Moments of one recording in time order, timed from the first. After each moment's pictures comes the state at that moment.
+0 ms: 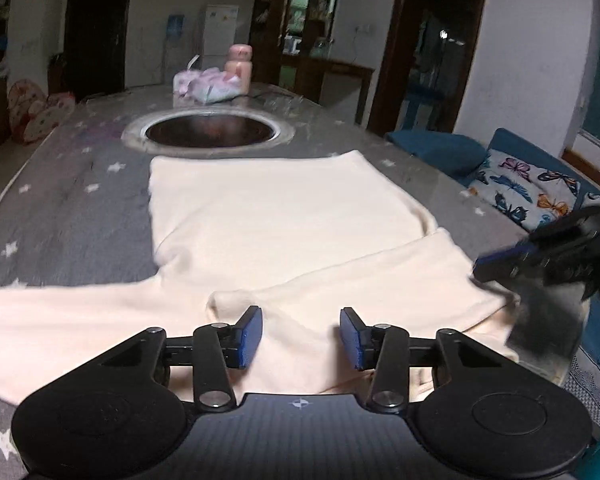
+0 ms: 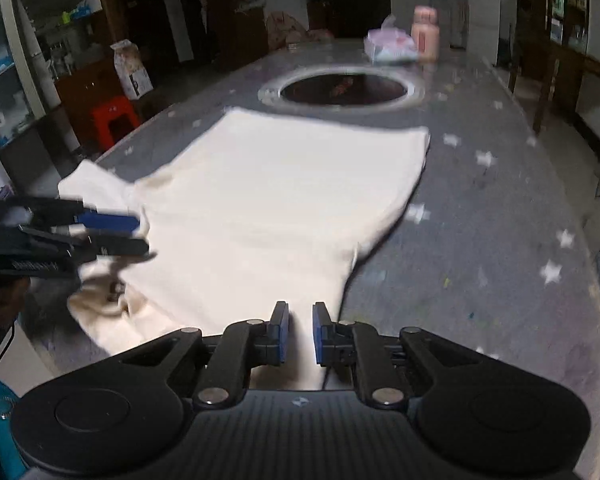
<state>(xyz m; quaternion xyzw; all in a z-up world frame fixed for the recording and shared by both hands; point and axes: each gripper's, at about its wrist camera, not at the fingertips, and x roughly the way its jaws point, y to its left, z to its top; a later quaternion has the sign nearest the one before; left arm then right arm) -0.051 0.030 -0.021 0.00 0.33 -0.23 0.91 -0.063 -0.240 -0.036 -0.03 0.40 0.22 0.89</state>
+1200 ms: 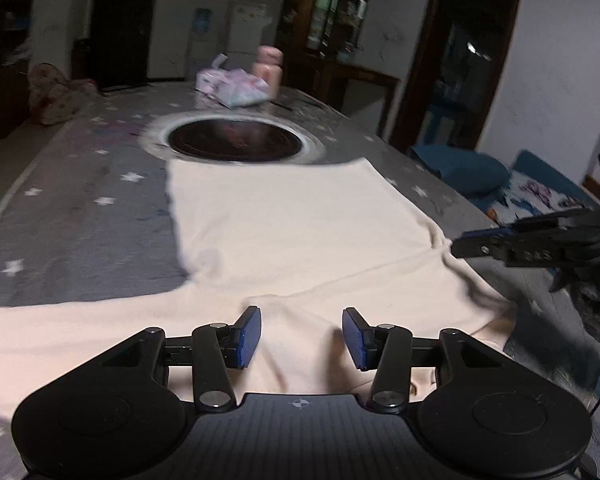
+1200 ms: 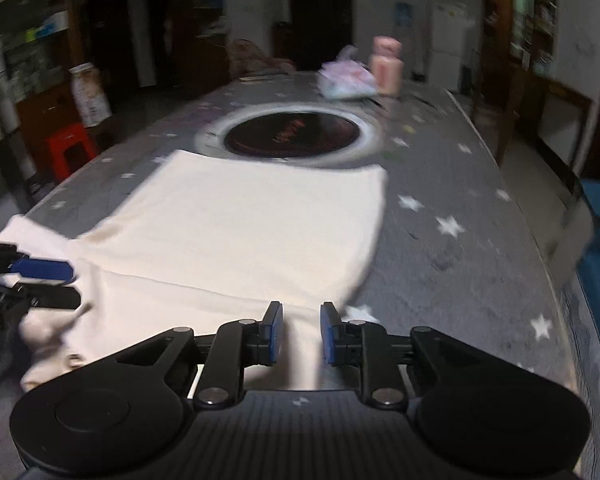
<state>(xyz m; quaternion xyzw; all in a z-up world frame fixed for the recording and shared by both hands) -0.021 0.043 -0.001 -0.04 0.33 -0.18 0.92 0.013 -0.232 -0.033 -0.04 0.36 0.17 0.92</state>
